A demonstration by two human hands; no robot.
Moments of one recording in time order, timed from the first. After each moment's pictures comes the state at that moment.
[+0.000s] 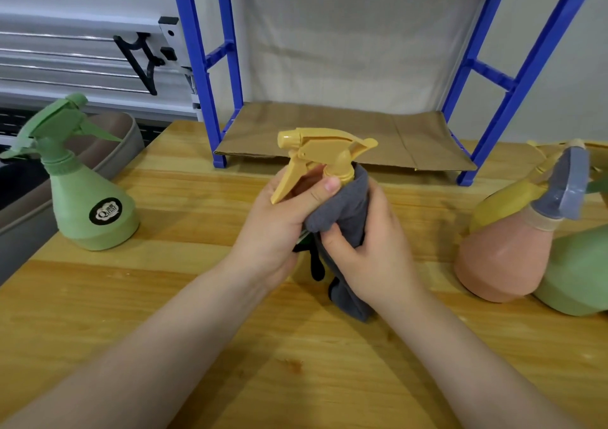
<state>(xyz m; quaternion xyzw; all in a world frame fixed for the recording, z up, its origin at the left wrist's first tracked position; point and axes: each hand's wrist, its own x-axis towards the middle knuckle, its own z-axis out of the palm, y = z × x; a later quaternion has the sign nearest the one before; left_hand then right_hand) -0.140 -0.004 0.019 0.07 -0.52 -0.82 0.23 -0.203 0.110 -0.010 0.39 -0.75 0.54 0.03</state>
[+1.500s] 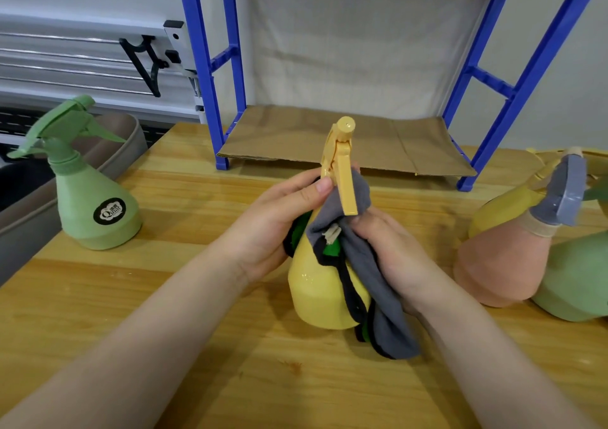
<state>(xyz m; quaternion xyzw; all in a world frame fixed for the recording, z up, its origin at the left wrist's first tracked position) -0.139 -0.027 0.021 -0.03 -0.56 -0.82 0.07 -0.207 0.120 0.013 0.33 -0.56 0.69 -0.32</state>
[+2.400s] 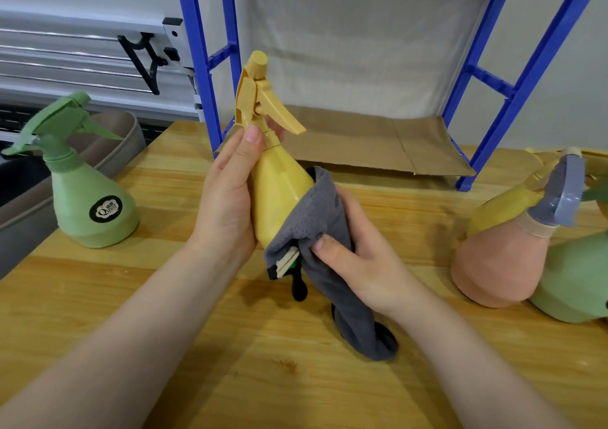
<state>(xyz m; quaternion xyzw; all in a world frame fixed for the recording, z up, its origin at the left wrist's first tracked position) -0.136 -0.039 0.030 0.07 -0.50 -0.79 0.35 -0.199 0.113 0.000 0.42 -0.62 0.62 -0.24</state>
